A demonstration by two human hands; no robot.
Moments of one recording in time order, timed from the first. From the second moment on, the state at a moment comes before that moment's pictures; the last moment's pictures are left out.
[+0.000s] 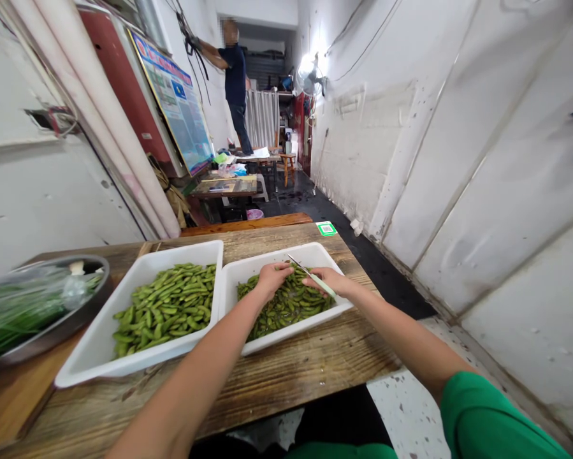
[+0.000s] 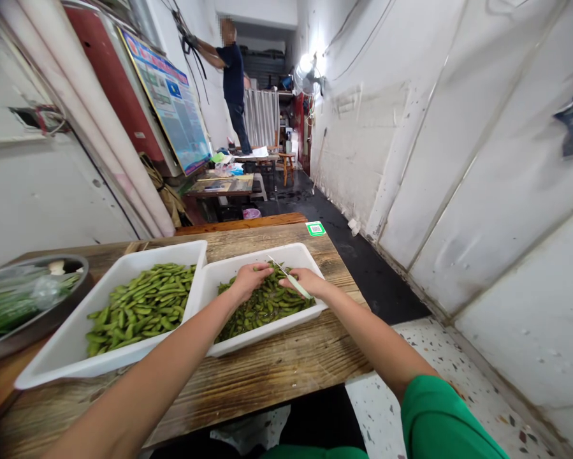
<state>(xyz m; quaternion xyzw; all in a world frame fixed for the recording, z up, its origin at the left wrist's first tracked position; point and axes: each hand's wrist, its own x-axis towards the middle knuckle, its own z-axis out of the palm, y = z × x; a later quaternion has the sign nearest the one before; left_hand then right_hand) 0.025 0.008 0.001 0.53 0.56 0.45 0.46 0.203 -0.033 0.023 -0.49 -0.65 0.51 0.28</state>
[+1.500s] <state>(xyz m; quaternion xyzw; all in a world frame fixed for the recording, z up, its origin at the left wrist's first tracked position) 0.023 0.004 0.017 0.44 0.52 0.48 0.56 0.202 -0.036 0.031 -0.50 -0.59 0.57 0.25</state>
